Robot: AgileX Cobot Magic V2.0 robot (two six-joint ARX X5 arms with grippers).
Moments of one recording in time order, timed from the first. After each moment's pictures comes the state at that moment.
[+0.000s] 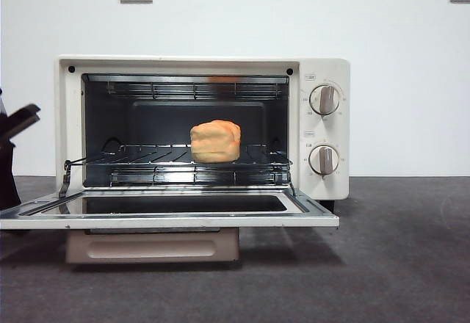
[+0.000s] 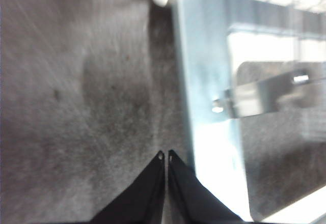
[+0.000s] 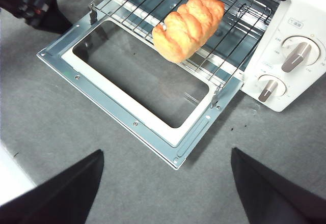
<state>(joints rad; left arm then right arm) -0.03 1.44 0.64 -0.27 0.50 -0.19 0.87 0.94 1.05 -0.82 0.08 0.16</state>
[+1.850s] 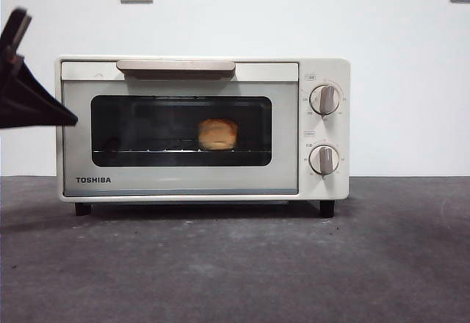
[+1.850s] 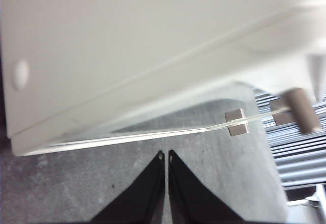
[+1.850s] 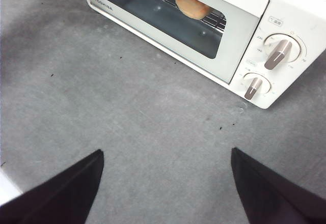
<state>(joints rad) 0.06 1.35 0.63 0.17 0.86 -0.52 0.87 0.94 1.05 -0.82 0.13 0.19</state>
